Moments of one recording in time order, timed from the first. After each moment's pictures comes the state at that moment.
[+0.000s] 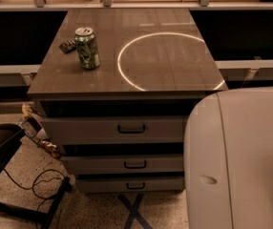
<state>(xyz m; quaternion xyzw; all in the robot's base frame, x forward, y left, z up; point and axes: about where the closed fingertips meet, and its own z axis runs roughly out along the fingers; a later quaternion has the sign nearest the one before) 0.669 -0.292 1.321 -0.58 0.51 -0.59 0.24</state>
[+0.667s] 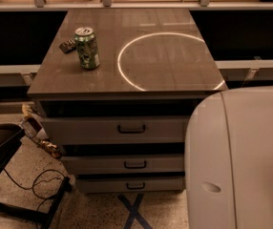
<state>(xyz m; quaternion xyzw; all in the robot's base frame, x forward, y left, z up) 0.661 -0.304 1.331 -0.58 0.51 -0.60 0.21</state>
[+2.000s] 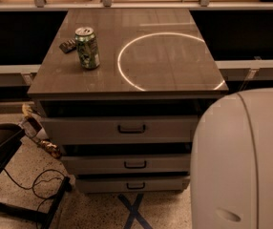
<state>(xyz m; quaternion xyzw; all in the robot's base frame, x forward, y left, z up) 0.627 -0.311 1.296 -0.55 0.63 -0.49 0.25</state>
